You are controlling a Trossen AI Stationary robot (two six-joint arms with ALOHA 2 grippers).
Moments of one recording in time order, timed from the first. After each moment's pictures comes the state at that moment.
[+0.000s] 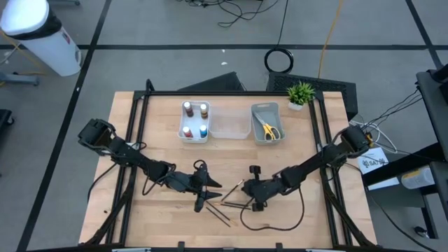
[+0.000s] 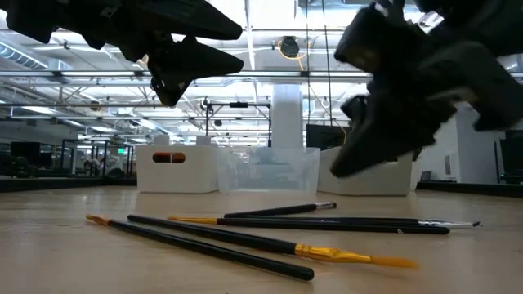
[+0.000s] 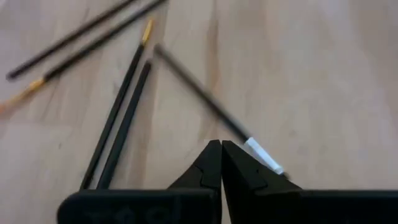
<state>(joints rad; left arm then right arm) -0.45 1.63 0.70 0.63 -0.27 -0.46 0.46 1.75 0.83 0.15 0.37 0.24</state>
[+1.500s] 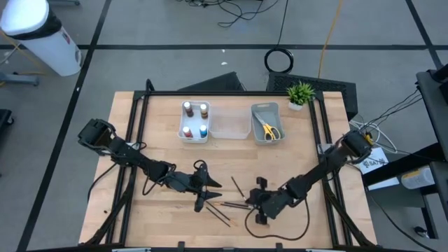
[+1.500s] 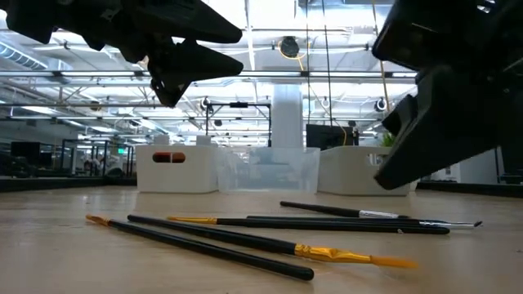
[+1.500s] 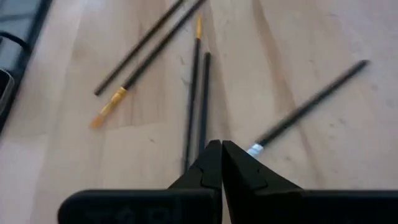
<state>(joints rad) -0.45 1.63 0.70 0.63 -0.29 -0.45 0.62 1.81 0.83 0.20 0.39 0.63</state>
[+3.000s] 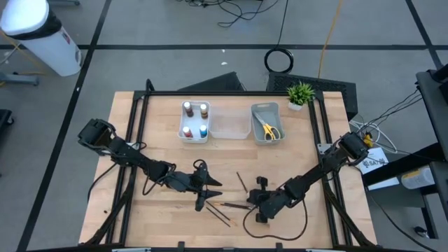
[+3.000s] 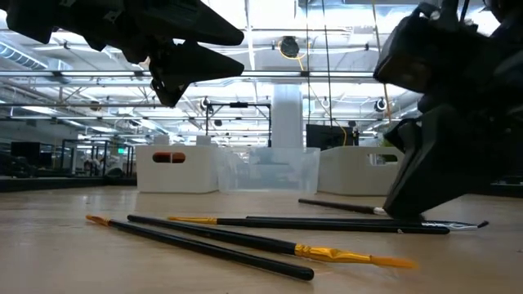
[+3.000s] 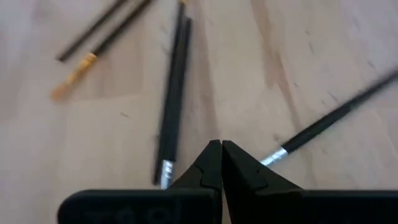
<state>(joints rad) -0.45 1.63 0.70 0.62 -0.30 -0.45 0.61 1.83 0.83 0.12 0.39 0.59</state>
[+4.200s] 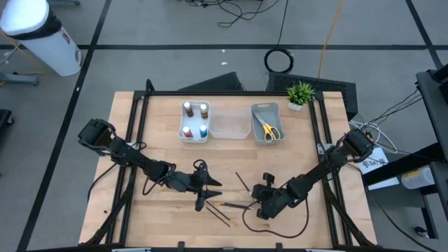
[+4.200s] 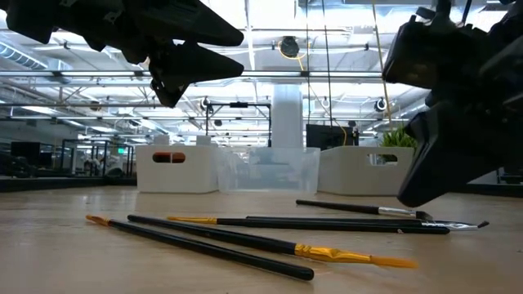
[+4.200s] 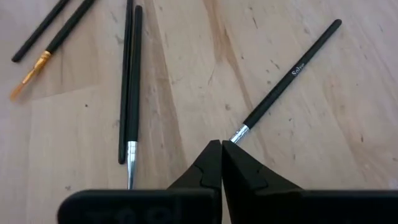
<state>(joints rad) -0.45 1.63 0.70 0.62 -0.30 -0.45 0.62 1.78 0.84 -0.07 0.44 0.75</state>
